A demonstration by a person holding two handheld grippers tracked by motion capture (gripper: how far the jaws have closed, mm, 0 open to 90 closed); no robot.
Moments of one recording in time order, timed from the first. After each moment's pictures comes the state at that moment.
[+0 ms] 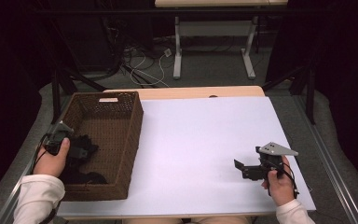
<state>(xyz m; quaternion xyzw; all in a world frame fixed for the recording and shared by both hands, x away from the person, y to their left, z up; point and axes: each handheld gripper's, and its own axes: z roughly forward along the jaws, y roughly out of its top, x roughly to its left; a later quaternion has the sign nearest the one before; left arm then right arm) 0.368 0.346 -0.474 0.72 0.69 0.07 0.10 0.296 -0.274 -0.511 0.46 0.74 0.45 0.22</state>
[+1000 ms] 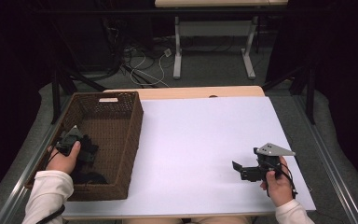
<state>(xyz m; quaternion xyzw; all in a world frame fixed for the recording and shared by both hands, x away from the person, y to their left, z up) 0.386 0.338 -0.515 0.72 0.69 0.05 0.01 0.296 -0.270 -0.515 0.45 0.74 0.45 0.21</state>
